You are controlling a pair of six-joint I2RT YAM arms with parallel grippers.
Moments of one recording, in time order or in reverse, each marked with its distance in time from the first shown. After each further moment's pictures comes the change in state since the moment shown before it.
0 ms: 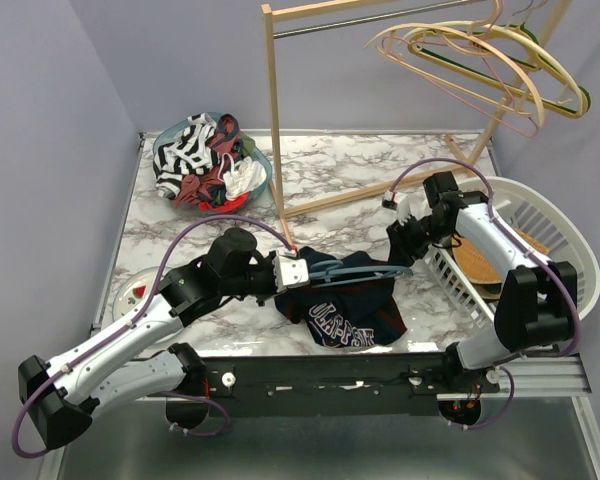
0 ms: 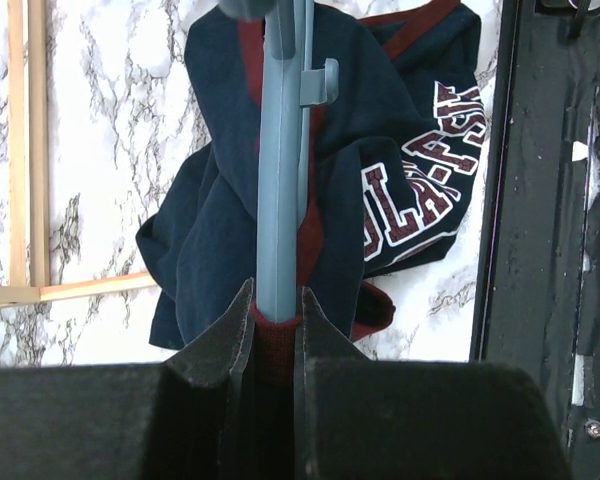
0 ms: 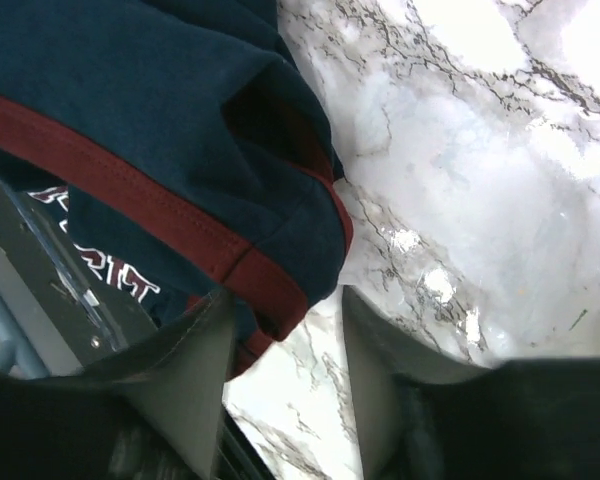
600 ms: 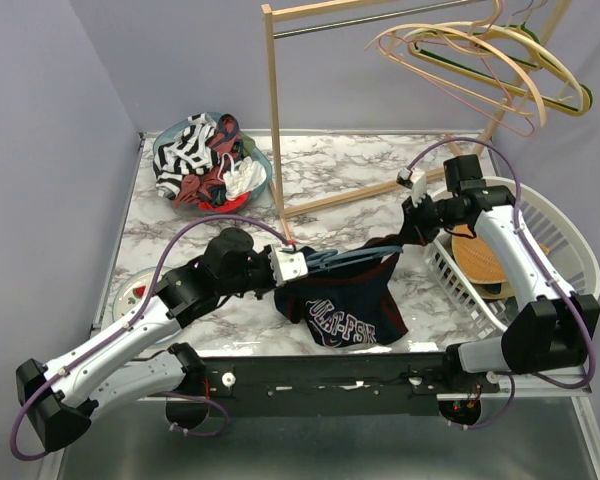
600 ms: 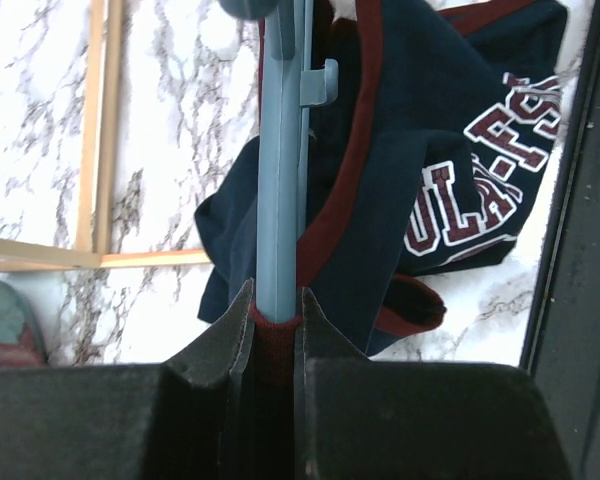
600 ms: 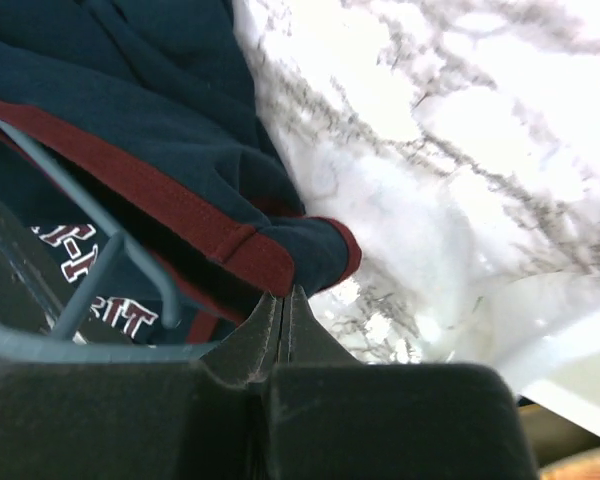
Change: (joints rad) left arm 0.000 -0.019 0.000 0.020 -0.117 0.004; right arm -0.034 -0.107 0.092 0.010 0.017 0.052
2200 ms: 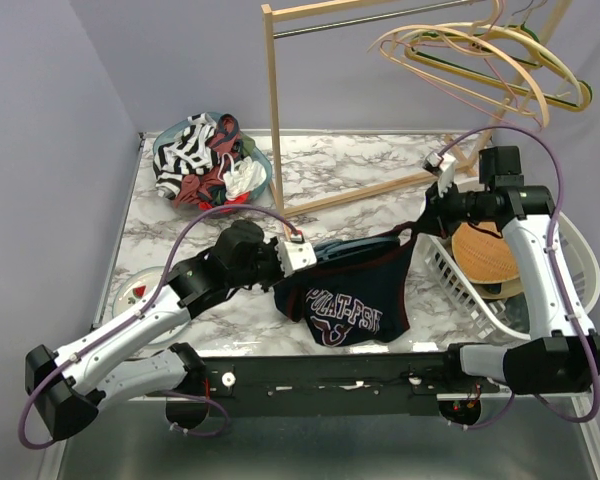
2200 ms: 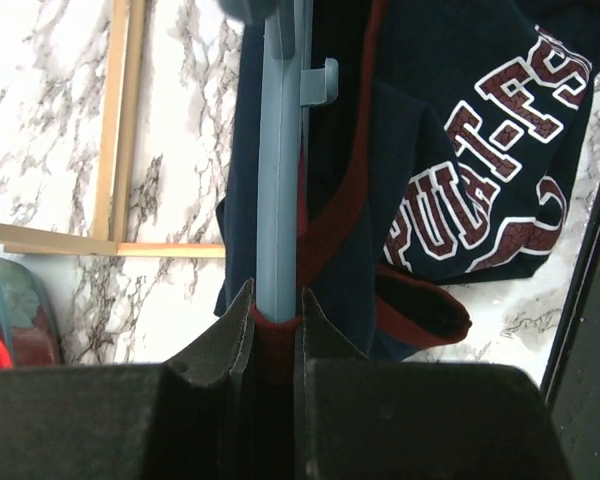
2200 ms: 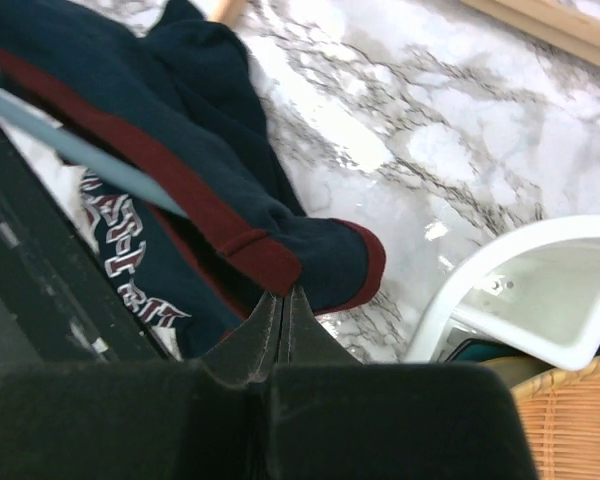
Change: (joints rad) left arm 0.000 0.071 0.034 0.026 -0.080 -0.029; right arm -0.111 -0.121 0.138 -0.123 -0.067 -0.019
